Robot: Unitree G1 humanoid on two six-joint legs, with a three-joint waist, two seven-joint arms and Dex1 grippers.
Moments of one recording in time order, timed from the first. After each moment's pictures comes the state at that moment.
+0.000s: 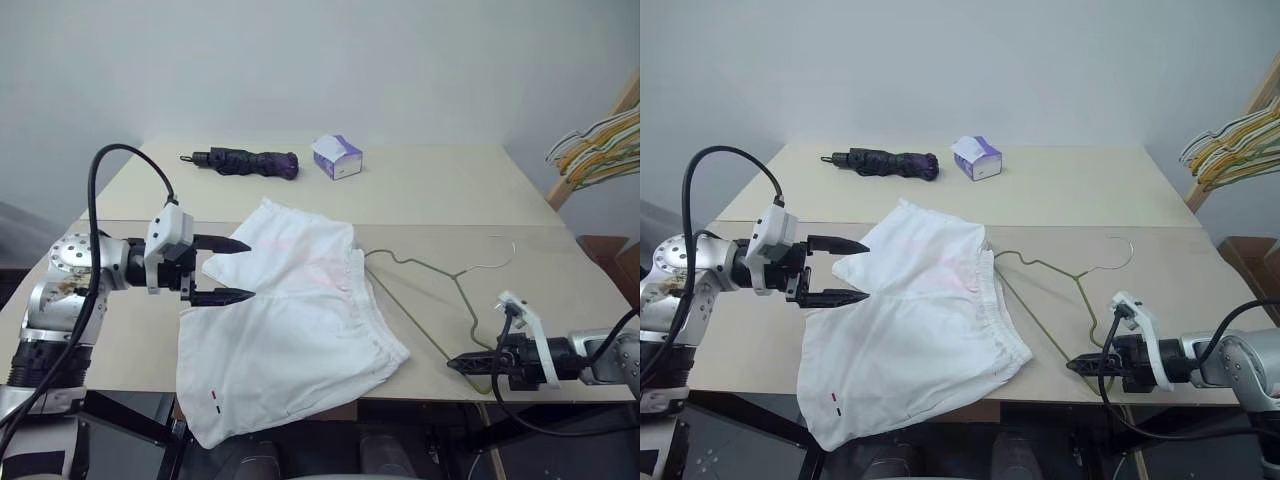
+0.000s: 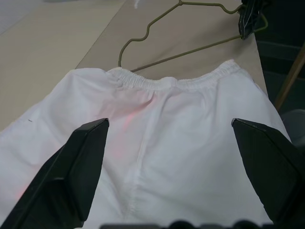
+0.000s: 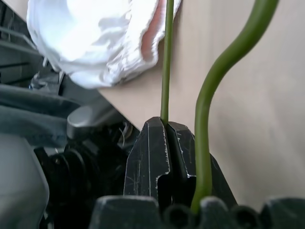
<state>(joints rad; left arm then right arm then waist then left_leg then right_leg) -0.44 0.83 0.05 0.04 -0.44 0.30 -1.41 -0.09 -1.01 -0.12 -0.21 0.77 1.34 1.05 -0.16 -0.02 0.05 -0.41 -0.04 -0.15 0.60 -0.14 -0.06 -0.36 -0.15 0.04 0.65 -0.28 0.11</state>
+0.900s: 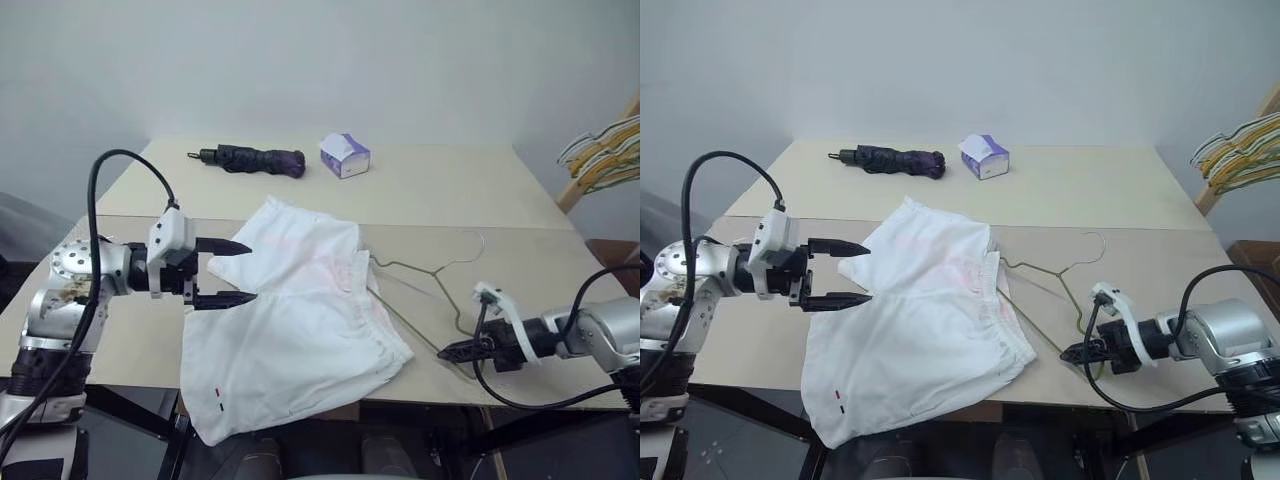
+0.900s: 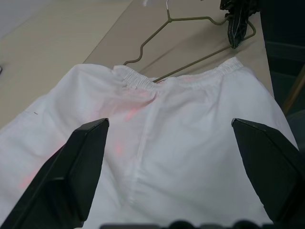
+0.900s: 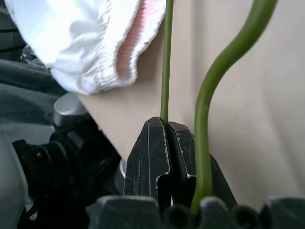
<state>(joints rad) -0.40 0.82 0.06 -0.01 -0.45 0.30 -1.36 -0.34 -1.03 0.19 0.01 0.64 1.23 1.18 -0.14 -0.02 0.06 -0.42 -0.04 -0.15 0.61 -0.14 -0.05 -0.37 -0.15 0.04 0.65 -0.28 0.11</state>
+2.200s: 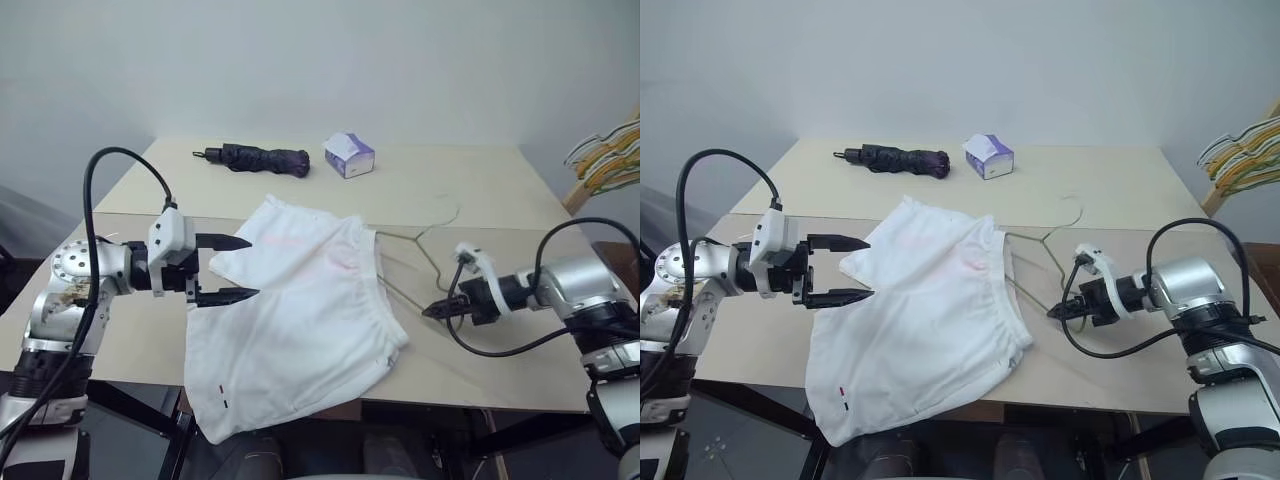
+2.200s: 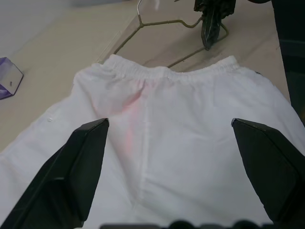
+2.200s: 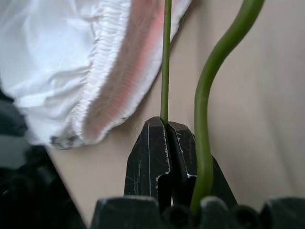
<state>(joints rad) -0.42 0.81 0.05 0.02 -0.44 0.23 -1.33 -0.63 -0.87 0.23 0.27 0.40 1.04 1.17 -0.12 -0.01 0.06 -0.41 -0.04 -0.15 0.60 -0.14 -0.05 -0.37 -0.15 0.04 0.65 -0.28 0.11</state>
